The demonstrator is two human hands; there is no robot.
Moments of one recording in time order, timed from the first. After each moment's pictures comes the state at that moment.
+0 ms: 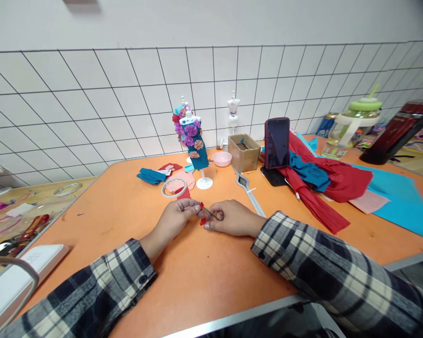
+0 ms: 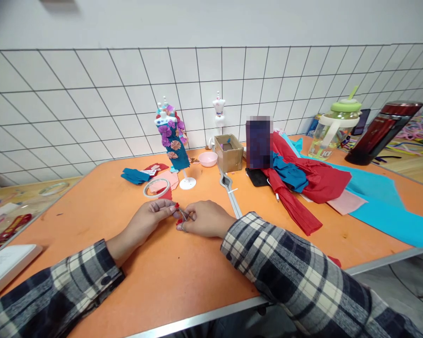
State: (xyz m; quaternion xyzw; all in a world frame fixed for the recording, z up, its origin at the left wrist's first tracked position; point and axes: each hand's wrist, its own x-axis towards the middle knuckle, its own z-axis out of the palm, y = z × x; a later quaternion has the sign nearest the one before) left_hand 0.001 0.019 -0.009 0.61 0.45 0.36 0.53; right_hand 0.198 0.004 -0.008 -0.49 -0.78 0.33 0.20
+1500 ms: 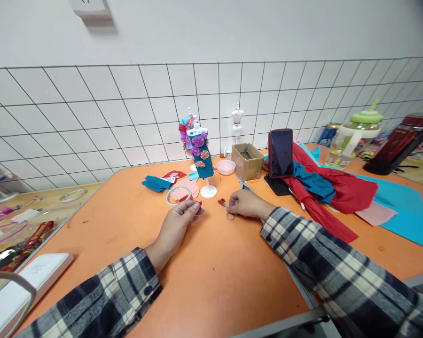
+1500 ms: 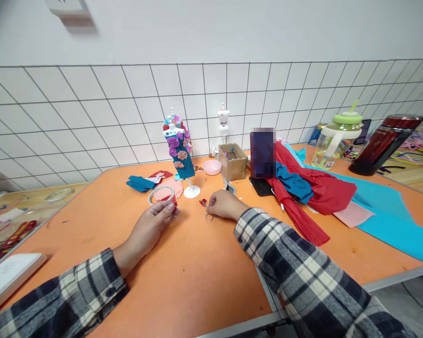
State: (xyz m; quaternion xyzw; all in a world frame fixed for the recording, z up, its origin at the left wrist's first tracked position) left_hand -0.002 0.023 -0.016 0.51 0.45 0.50 0.54; right_hand 0.227 0.056 -0.003 -0.59 -0.70 0.36 0.20
